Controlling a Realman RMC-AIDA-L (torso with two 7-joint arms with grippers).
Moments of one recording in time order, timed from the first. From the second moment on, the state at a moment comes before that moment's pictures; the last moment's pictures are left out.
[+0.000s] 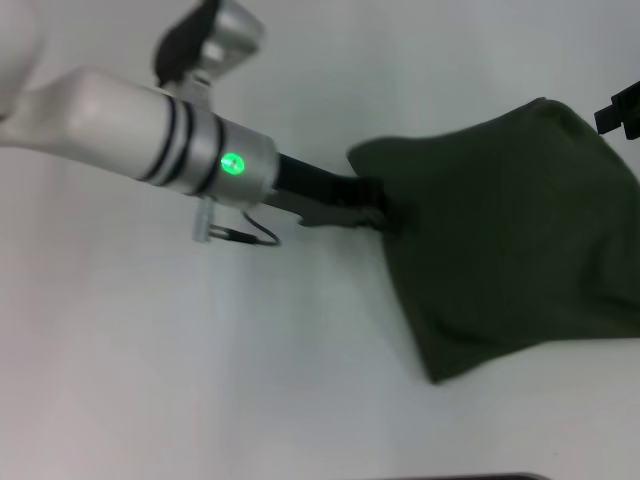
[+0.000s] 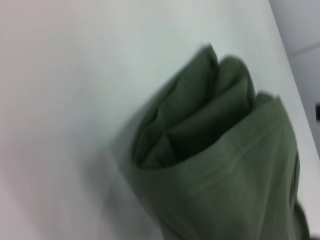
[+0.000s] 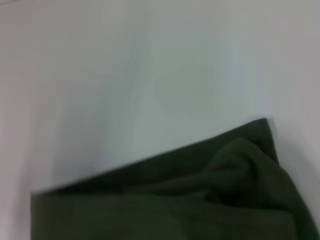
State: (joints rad) left arm -0.78 -2.09 -1.57 -0.64 -1.36 1.11 -2.72; right arm 0.76 1.85 -0.64 -0.86 -2.67 -1.69 2.62
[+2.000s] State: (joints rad) left arm -0.54 -2.05 -2.39 -1.04 -1.24 1.66 -2.59; right arm 0.84 1.94 -0.67 -0.62 -2.47 -1.47 2.62
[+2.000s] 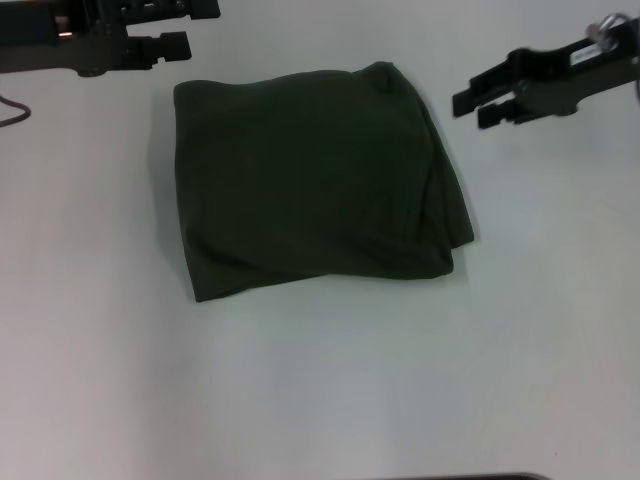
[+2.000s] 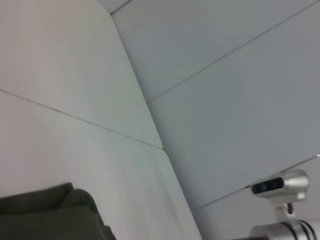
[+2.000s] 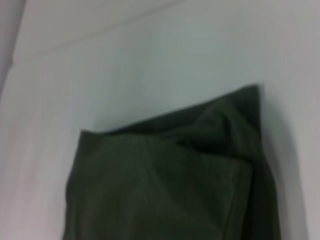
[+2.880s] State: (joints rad) left arm -0.54 -2.03 -2.36 -0.97 -1.24 1.72 -2.56; right arm 0.86 2.00 -0.82 -0.57 -2.46 -1.22 2.68
